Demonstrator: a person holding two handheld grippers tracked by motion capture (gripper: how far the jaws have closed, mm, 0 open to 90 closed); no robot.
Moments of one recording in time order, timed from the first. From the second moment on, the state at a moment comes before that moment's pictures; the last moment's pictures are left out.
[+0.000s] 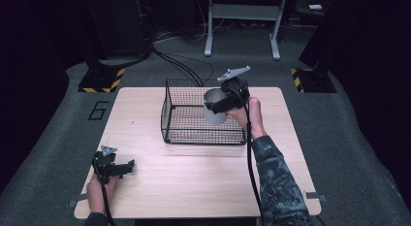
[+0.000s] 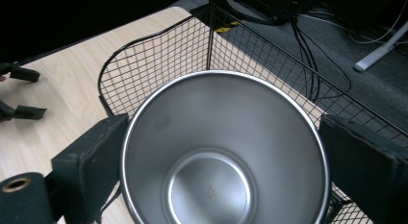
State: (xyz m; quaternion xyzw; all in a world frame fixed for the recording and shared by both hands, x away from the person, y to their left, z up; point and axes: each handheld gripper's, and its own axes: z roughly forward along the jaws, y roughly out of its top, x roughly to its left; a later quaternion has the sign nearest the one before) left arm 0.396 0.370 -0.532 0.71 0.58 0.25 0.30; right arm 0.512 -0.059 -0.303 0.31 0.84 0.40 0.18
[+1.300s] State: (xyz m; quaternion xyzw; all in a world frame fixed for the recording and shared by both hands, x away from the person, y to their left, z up) left arm 0.396 0.370 -0.532 0.71 0.58 0.25 0.30; right arm 0.578 -0.033 -0.342 0.35 0.85 0.35 0.17
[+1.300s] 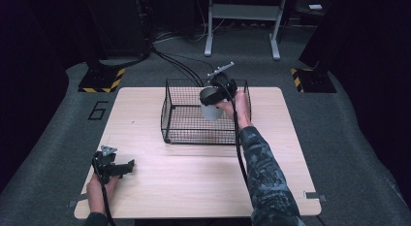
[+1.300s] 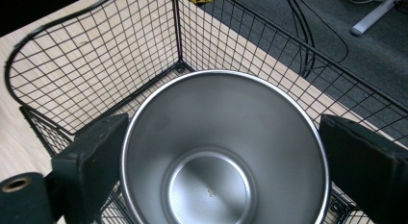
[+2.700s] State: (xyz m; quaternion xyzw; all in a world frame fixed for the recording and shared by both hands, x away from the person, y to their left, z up) left arm 0.396 0.370 -0.532 0.71 0.58 0.25 0.30; right arm 0.603 -0.018 -0.408 0.39 0.86 0.29 0.13
